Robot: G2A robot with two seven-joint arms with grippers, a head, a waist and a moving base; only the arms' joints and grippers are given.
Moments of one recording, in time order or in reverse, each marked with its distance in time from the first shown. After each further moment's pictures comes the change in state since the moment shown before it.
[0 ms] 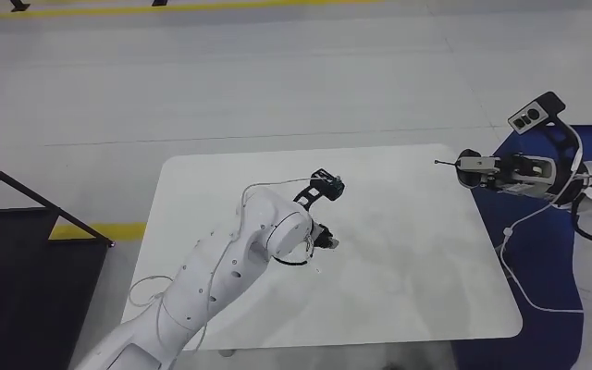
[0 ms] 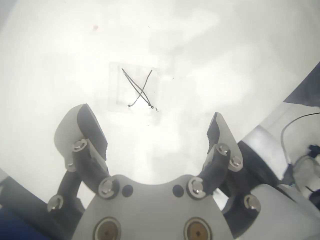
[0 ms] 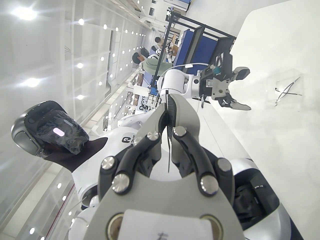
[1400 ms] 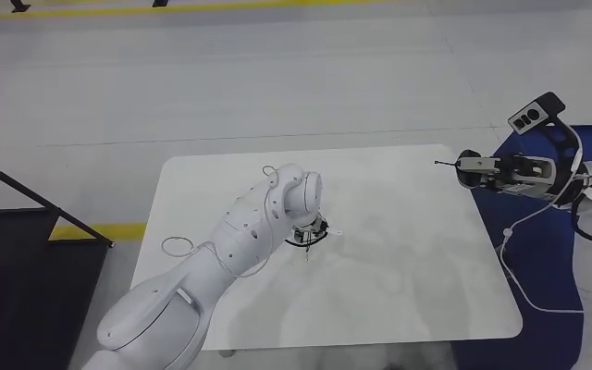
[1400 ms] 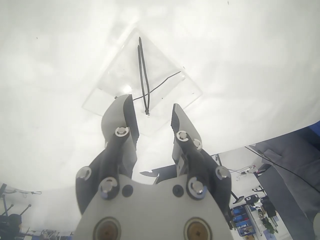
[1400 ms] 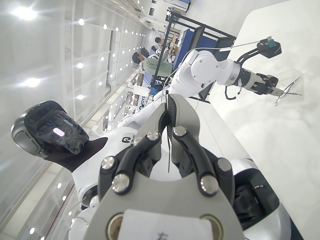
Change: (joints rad) left arm -0.254 -0.197 0.225 0.687 -0.323 0.331 0.113; right arm 0.000 0.000 0.000 0.000 0.000 0.000 0.000
